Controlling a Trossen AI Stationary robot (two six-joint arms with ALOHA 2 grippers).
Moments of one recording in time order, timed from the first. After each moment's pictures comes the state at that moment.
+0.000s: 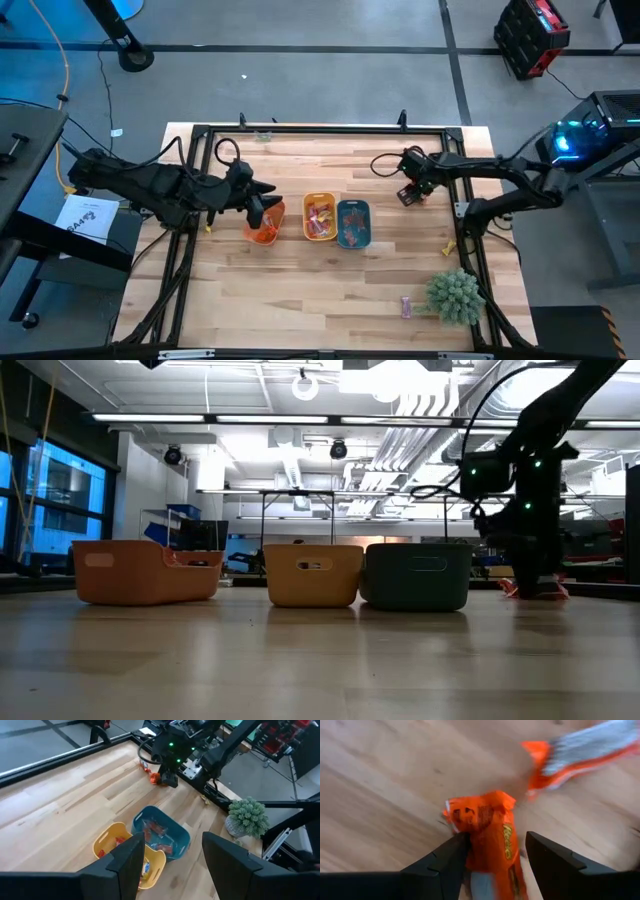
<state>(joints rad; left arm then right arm) -0.28 1.09 1.16 -0.62 -0.54 -0.77 -0.58 1.33 0.57 -0.69 0.15 0.38</state>
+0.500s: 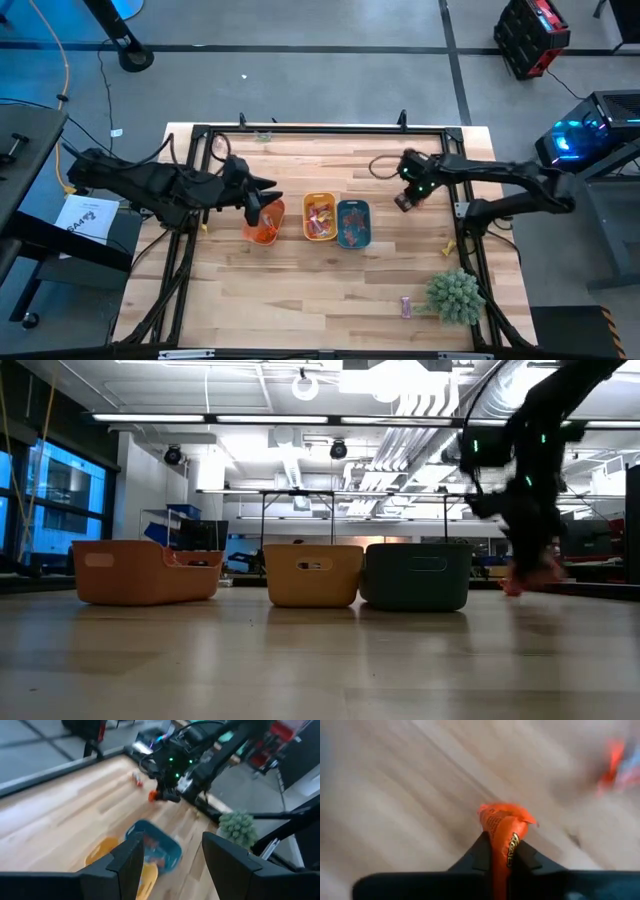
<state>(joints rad) -0.28 1.07 1.16 -0.55 -0.56 -0.72 -0.49 1.25 0.62 -0.75 -0.01 0.38</state>
